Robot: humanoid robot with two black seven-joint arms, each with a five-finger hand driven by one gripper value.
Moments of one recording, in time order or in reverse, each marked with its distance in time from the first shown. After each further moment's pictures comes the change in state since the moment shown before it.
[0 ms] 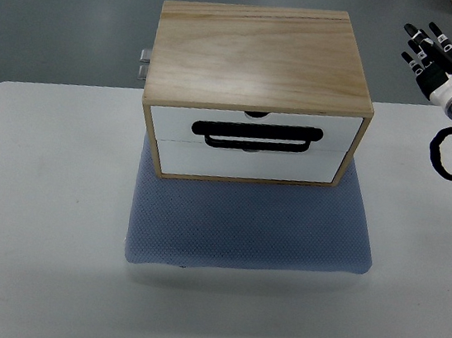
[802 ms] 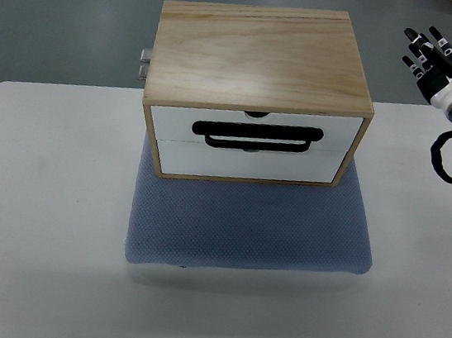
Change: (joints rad) left arm 0.000 0.000 0.000 0.000 0.000 0.000 0.000; right arm -0.011 -0.008 -0.008 0.000 -0.005 0.002 0.002
